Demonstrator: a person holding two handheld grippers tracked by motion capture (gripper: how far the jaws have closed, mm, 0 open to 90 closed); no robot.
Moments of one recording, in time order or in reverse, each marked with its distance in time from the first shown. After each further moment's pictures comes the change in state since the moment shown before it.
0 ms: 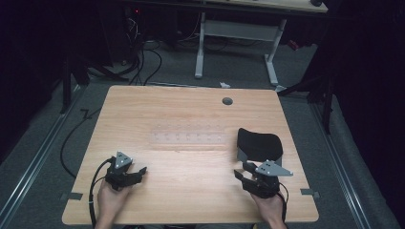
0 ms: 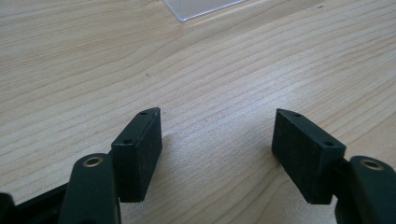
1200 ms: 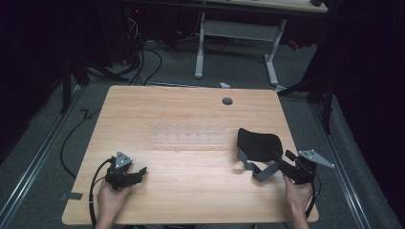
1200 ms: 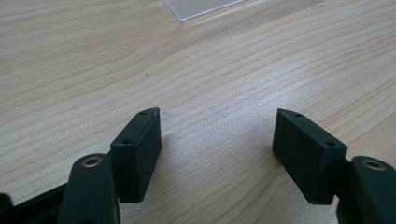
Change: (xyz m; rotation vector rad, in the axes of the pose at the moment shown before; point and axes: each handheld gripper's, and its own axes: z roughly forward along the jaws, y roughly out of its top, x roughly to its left) left arm 0.000 0.000 0.000 -0.001 0.002 0.003; right arm -0.102 -0.011 -0.035 -0.075 -0.342 0.276
